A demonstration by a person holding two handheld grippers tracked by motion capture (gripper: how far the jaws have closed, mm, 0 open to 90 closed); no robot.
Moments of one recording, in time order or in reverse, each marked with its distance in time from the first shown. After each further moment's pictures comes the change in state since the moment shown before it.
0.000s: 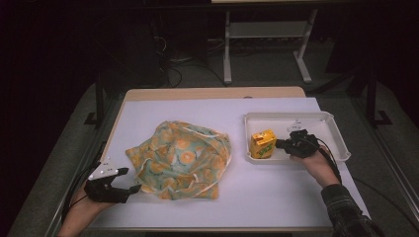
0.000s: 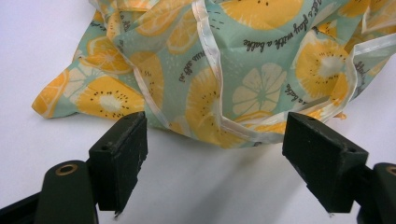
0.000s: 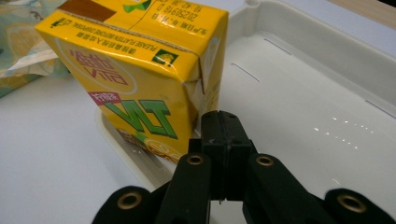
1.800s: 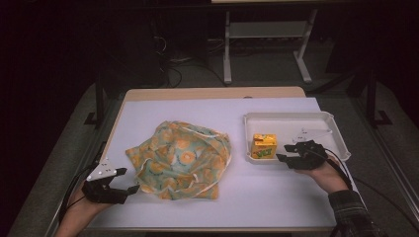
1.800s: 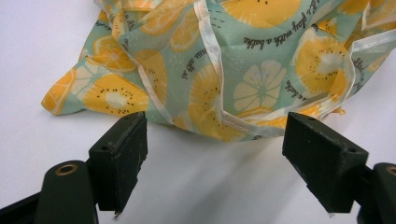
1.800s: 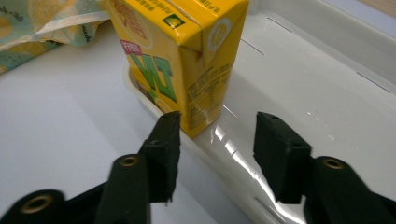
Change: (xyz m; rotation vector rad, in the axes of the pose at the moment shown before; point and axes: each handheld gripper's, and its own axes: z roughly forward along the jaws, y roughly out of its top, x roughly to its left) left arm -0.001 0.000 -0.006 0.004 0.011 0.005; right arm 0.021 -0.018 -0.027 0.033 -0.047 -0.020
